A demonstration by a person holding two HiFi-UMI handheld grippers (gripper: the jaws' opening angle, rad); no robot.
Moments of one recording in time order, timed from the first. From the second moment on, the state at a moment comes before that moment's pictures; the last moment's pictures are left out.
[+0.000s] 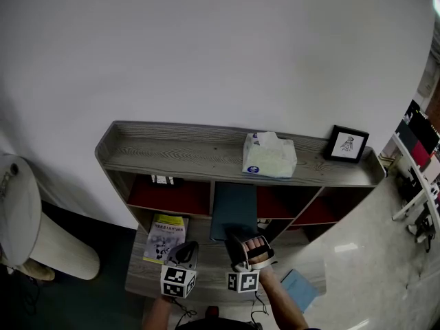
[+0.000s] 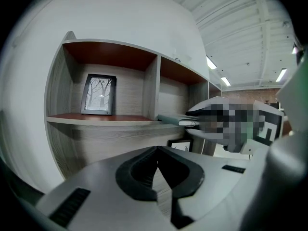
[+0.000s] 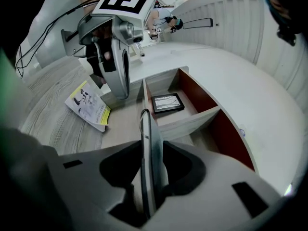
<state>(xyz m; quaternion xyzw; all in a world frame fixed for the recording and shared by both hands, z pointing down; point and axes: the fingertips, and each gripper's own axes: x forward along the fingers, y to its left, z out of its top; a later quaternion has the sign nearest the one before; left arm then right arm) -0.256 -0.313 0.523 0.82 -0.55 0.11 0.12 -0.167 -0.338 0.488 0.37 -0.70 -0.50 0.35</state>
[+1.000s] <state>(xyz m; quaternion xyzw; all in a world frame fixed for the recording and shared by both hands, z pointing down) -0.221 -0.280 0.501 0.83 -0.55 0.11 0.10 -0.107 -0.295 0.435 0.44 -0.83 -0.27 0.19</state>
